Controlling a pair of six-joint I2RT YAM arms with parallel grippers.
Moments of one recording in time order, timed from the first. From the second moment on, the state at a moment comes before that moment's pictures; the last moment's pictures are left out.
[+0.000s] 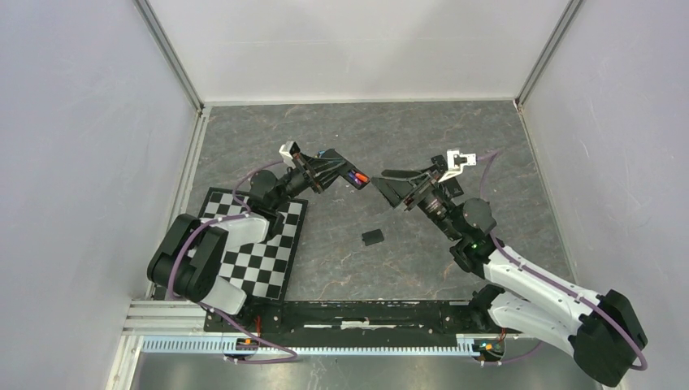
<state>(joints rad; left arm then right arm) -0.41 1.50 0.56 1.17 0.55 -1.89 0.71 0.92 0.49 0.73 -0.06 0.82</state>
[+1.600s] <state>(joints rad) -0.42 1.49 0.53 1.23 0.53 -2.00 0.71 1.13 0.60 0.73 -0.09 0.96</state>
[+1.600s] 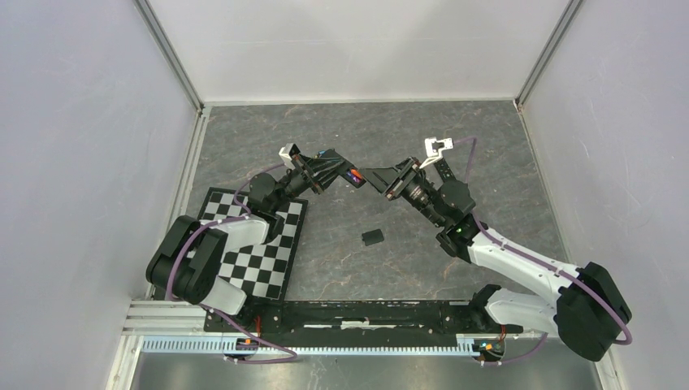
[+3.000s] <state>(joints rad) -0.41 1.27 0.67 0.68 0.58 -1.36 0.68 1.13 0.75 0.25 -0.11 0.69</state>
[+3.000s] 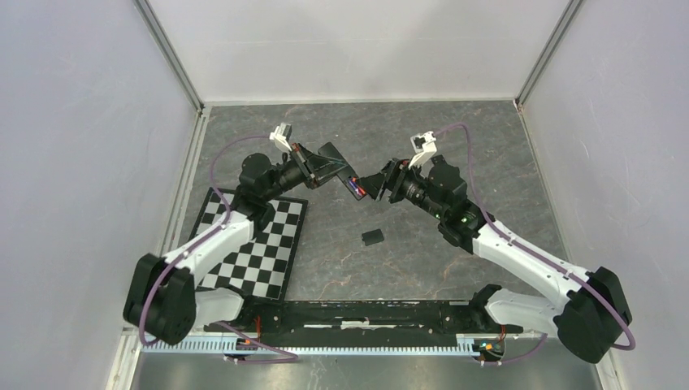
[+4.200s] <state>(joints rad) -0.35 1.02 0.75 -0.19 0.12 -0.95 0.68 1.60 0.82 -0.23 -0.44 -0.66</state>
